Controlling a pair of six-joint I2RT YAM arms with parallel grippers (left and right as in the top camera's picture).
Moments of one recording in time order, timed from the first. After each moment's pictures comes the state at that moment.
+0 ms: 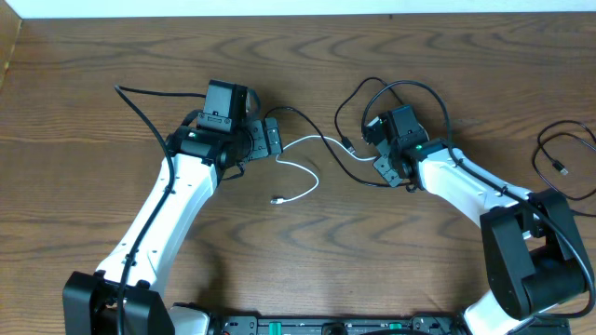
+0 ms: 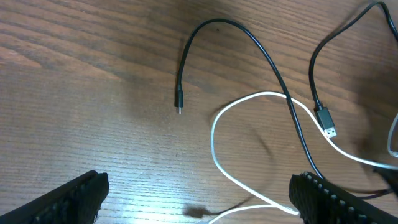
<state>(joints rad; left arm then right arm) -0.25 1.50 1.13 -0.69 0.07 -0.43 0.38 1.78 0.98 -0.38 0.15 -0.32</state>
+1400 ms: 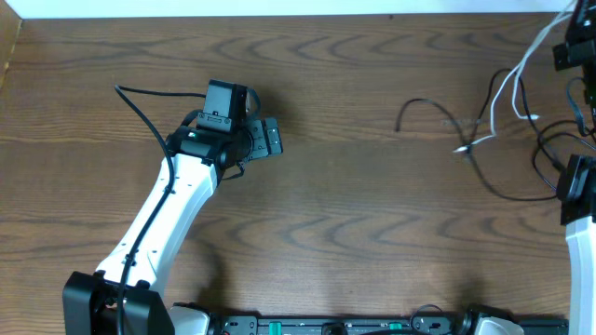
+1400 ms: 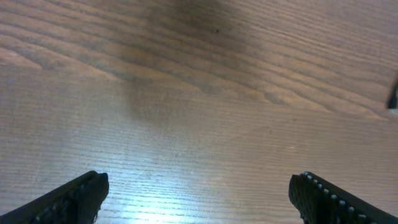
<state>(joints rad) -0.25 1.50 1.13 -0.69 0.07 -0.43 -0.23 1.17 1.18 0.48 -0.49 0.64</state>
